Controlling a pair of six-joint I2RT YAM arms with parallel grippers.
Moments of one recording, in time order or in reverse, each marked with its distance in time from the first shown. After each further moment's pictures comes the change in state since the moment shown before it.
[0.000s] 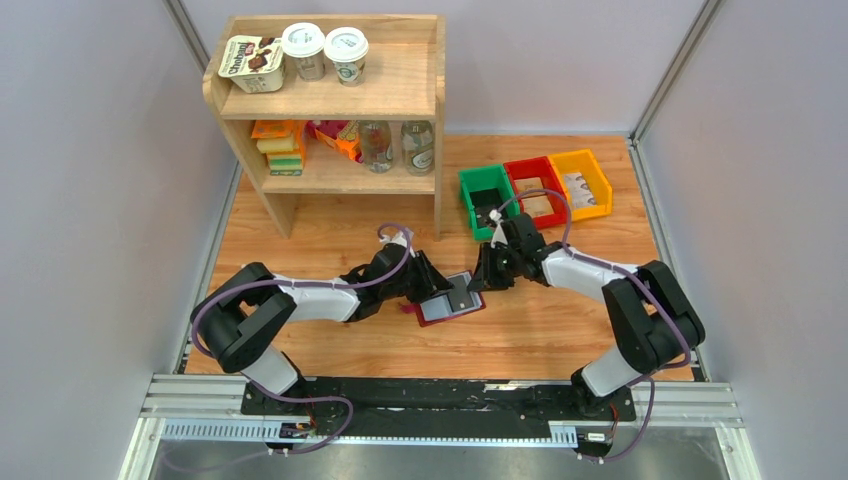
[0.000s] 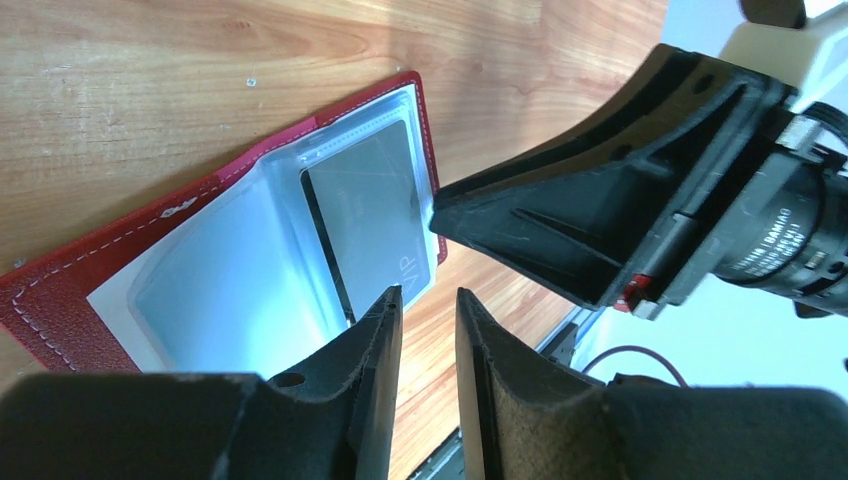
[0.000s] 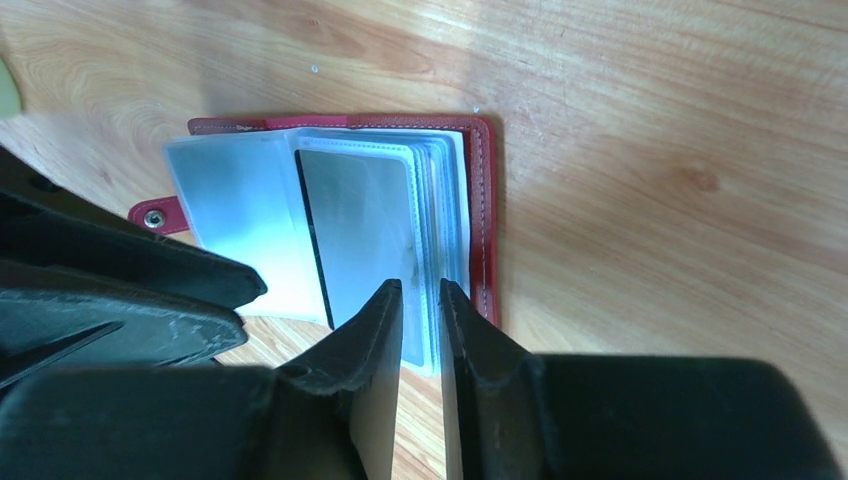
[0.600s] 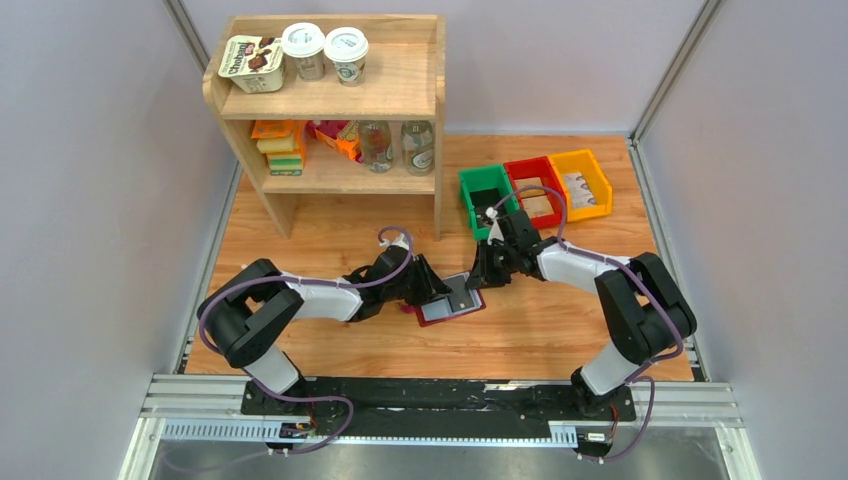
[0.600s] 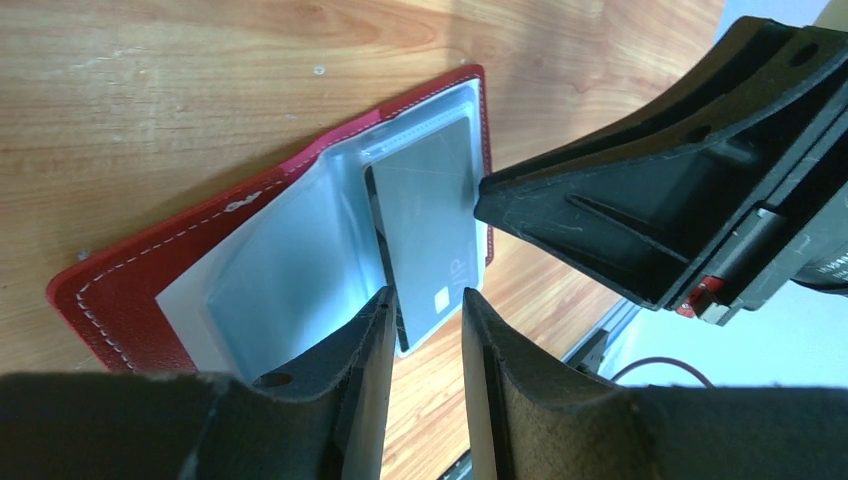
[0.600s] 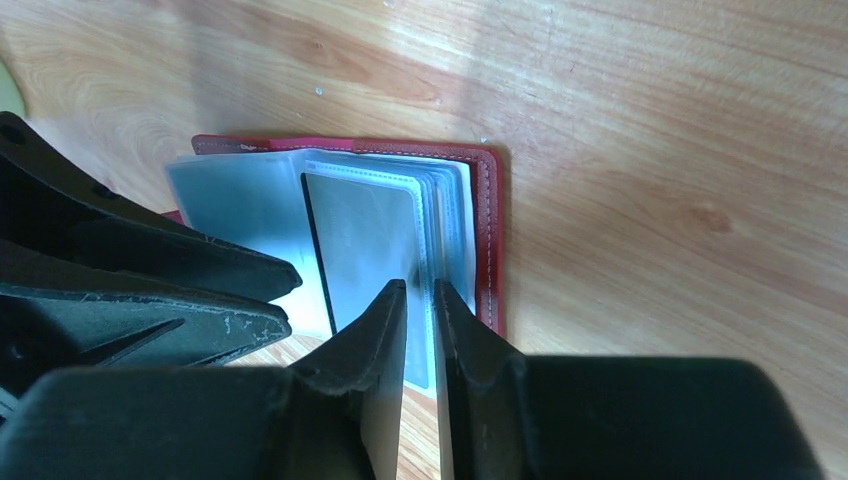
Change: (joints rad) left arm 0.000 0.037 0.000 -0.023 -0.008 0.007; right arm 0.000 0.037 0.050 -0.020 -0.007 -0.001
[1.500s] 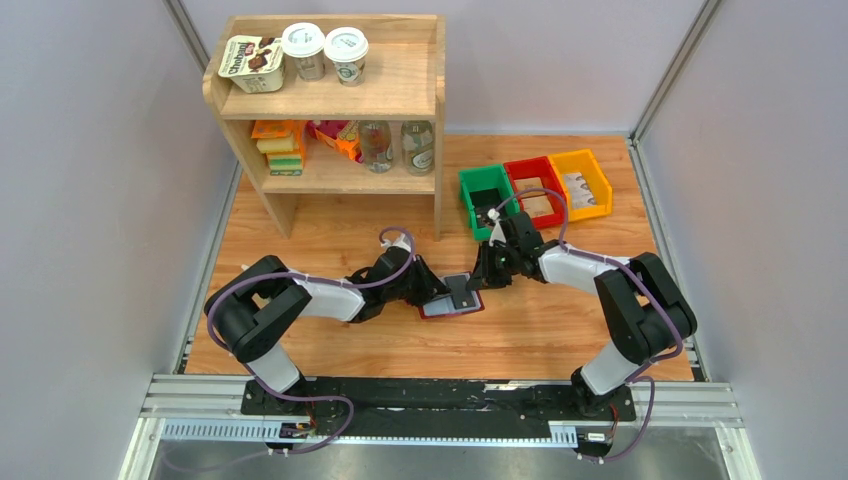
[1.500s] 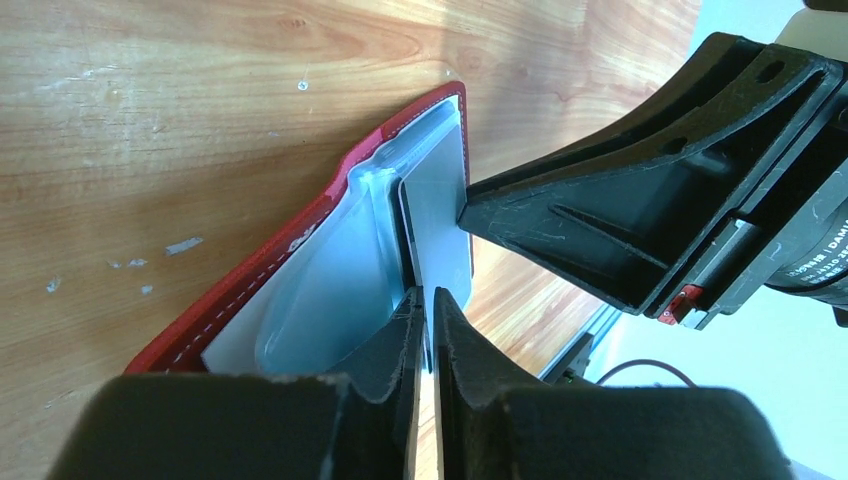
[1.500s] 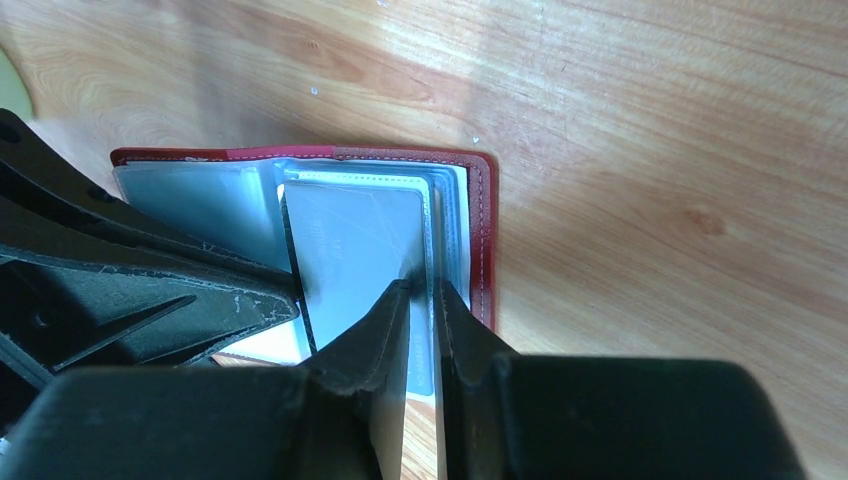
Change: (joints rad) left arm 0.002 0.046 -0.004 0.076 0.010 -0.023; right arm -0.006 0.008 -0.032 0.046 -0.020 0.002
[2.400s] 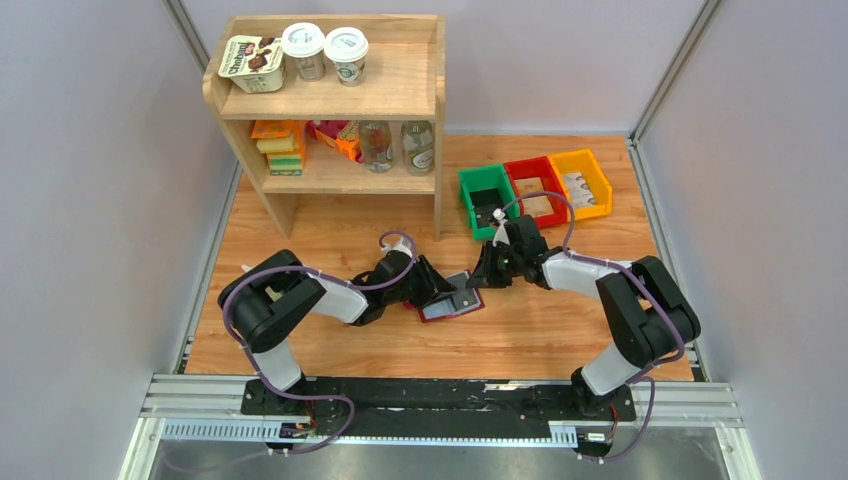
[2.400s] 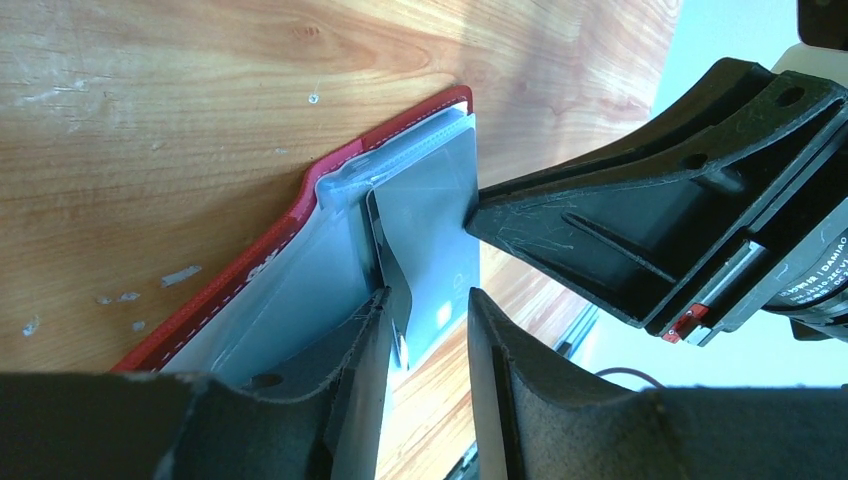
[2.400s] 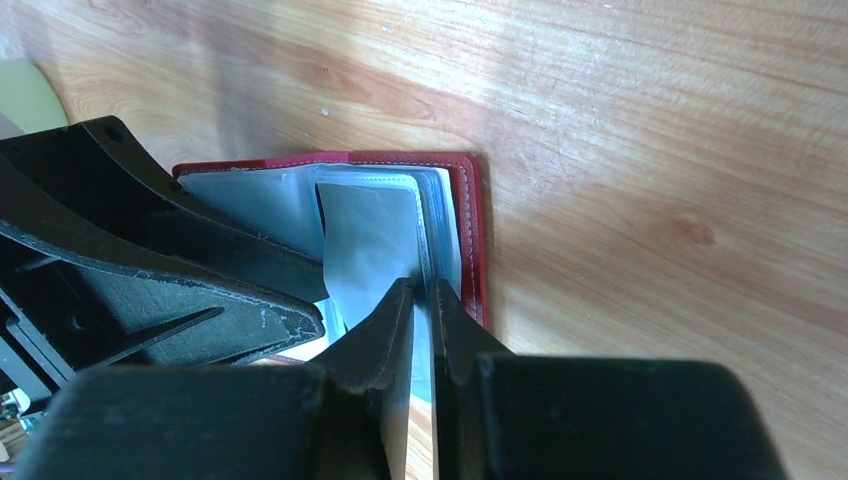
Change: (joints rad) left arm 0.001 0.080 -0.034 0.158 0.005 -0.065; right arm -0.011 -0.020 -0.067 0.127 -0.010 0.057
